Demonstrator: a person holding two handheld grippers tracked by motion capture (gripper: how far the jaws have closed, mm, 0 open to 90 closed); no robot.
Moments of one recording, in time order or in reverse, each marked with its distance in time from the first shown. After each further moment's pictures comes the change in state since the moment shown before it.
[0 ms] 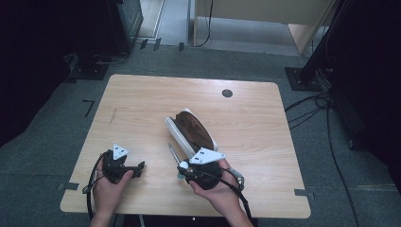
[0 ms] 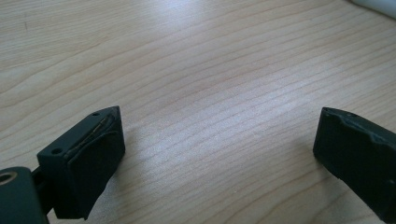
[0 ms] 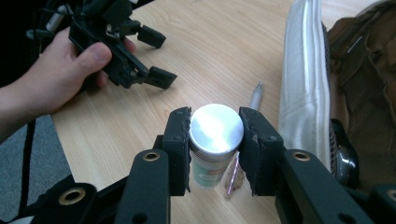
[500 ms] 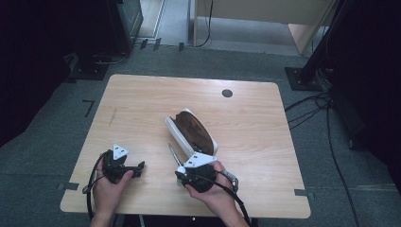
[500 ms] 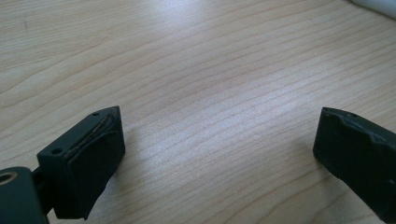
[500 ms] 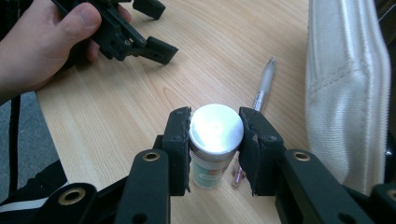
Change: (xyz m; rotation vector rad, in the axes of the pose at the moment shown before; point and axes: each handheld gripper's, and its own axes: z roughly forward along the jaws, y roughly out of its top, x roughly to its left) left arm 0.000 0.000 0.000 0.000 0.000 0.000; right arm 0.005 -0.013 0.021 0.074 -0.008 -0.021
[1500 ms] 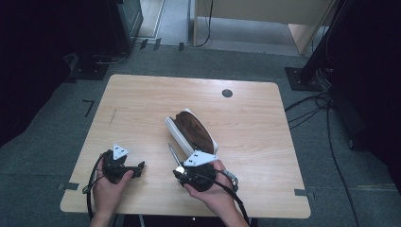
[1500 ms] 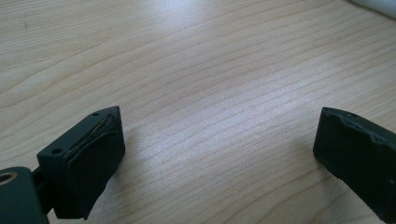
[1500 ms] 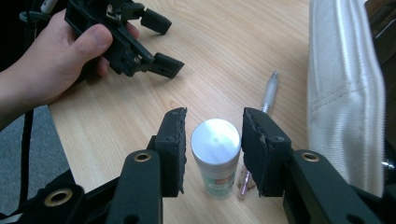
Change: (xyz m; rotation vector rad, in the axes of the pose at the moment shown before) left arm 0.000 0.000 0.000 0.000 0.000 0.000; right arm 0.001 0.006 -0.003 -0.036 0.021 0.014
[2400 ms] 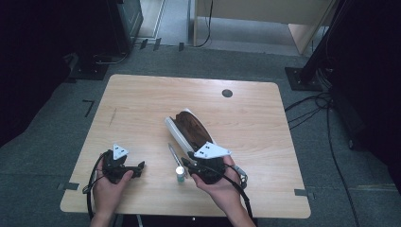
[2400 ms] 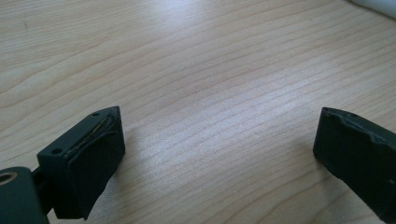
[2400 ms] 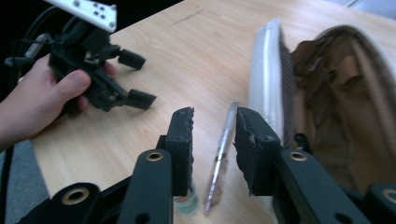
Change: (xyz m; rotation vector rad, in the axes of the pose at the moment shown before) left arm 0.000 0.000 0.000 0.000 0.000 0.000; right arm -0.015 0.014 -0.026 -0.099 -0.076 0.033
